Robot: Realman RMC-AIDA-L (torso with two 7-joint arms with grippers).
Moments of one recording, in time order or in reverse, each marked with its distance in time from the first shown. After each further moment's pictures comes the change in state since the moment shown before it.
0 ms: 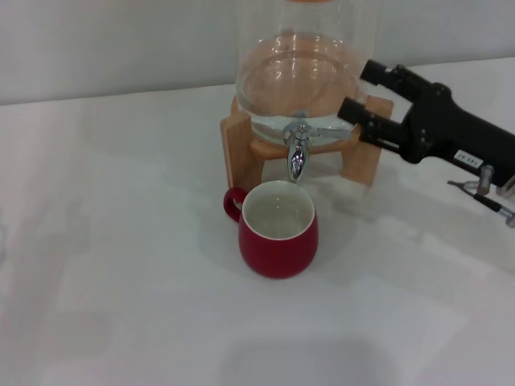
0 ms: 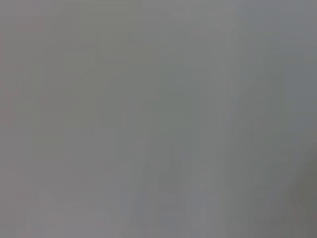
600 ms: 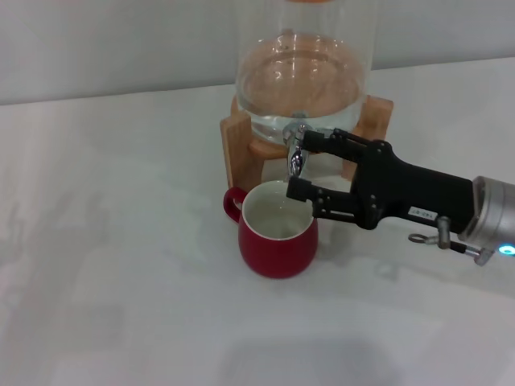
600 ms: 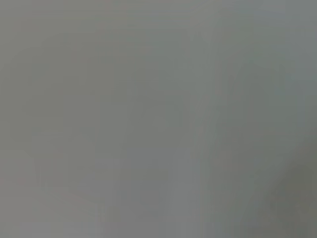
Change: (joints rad) left arm -0.014 -0.003 0.029 -0.007 0.003 -0.008 0.000; right arm 0.031 0.005 -0.215 0.003 0.001 0.017 0.006
